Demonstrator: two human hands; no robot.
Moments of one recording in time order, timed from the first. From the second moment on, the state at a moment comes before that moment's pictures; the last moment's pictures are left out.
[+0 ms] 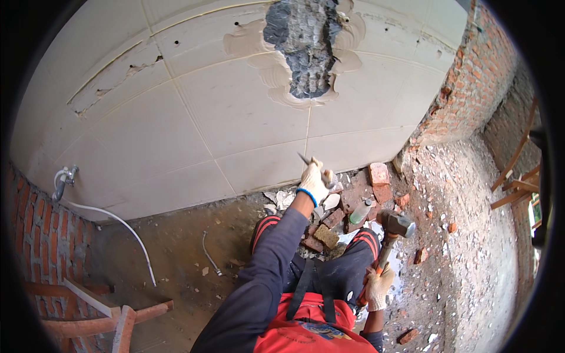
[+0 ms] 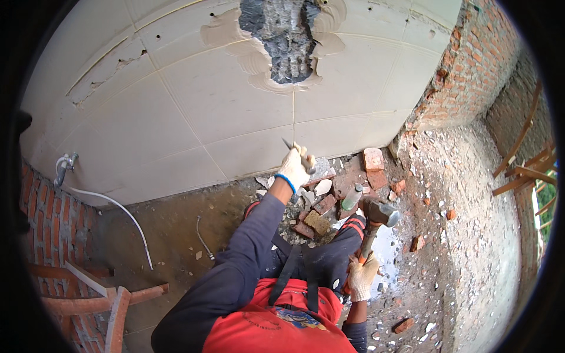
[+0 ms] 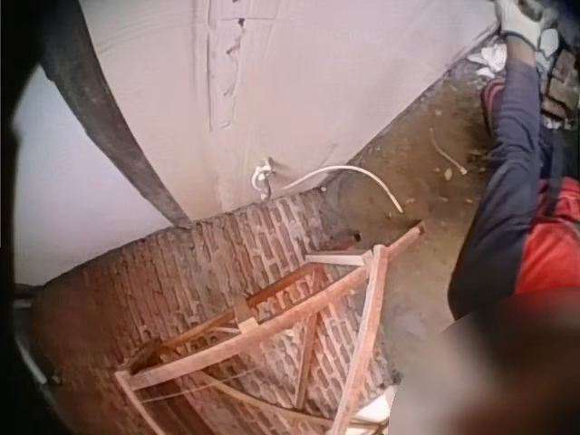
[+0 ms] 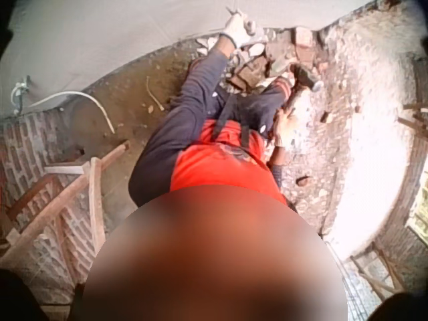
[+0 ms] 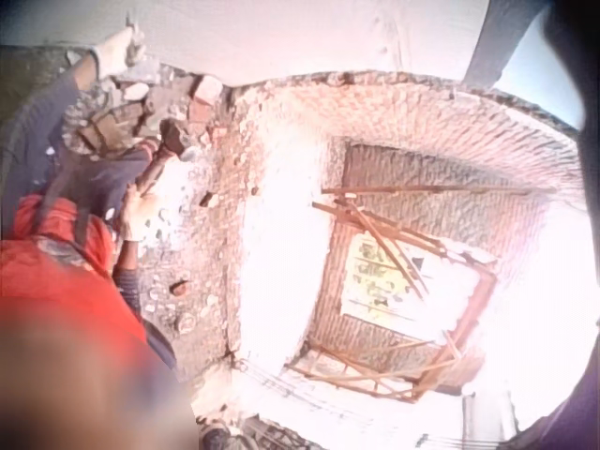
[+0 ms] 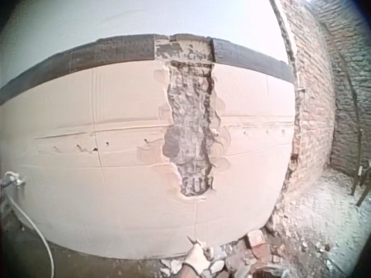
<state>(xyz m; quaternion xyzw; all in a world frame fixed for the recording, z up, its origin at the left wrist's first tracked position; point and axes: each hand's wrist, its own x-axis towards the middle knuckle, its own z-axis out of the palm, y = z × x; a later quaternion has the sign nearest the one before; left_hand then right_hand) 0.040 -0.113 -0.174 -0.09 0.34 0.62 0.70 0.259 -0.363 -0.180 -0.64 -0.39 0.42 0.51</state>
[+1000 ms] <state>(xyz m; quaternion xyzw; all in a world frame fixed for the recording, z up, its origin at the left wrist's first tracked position) 0.013 -0.073 0.012 0.14 0.24 0.68 0.68 0.241 -0.393 -0.219 -0.59 -0.33 0.53 0.51</state>
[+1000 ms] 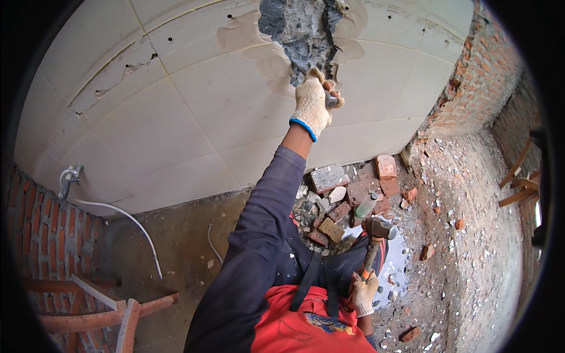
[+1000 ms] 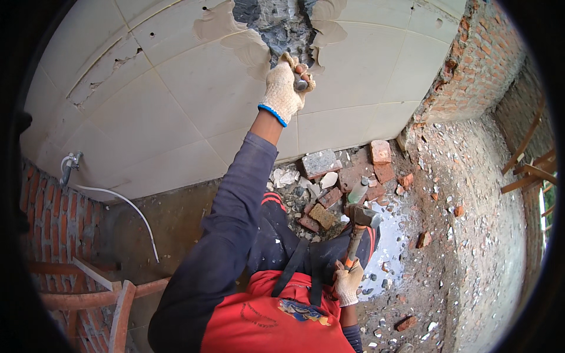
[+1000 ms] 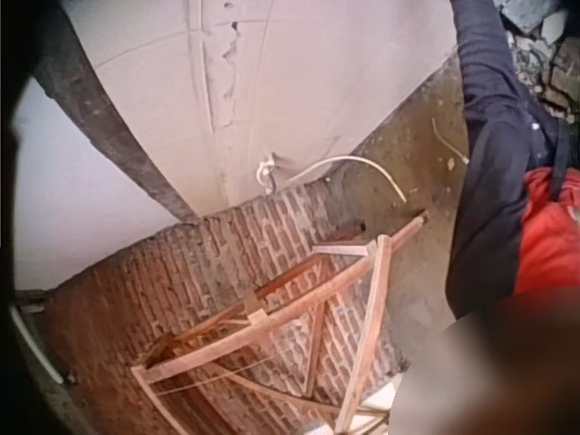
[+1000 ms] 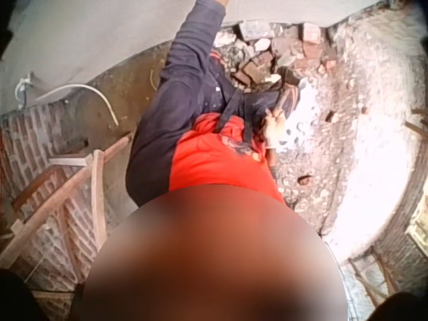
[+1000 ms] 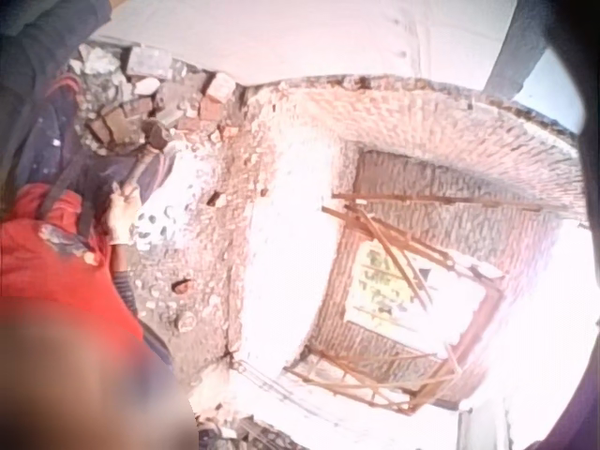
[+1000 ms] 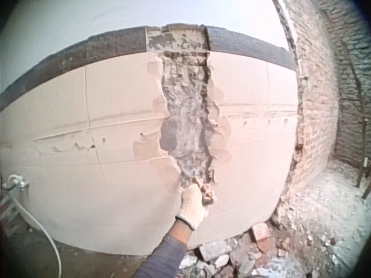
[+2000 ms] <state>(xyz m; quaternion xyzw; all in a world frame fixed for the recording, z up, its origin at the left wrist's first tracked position) 0.026 -0.022 0.043 -0.04 0.10 0.71 0.70 0.208 -0.217 0.019 -0.35 -0.58 0.27 0.69</state>
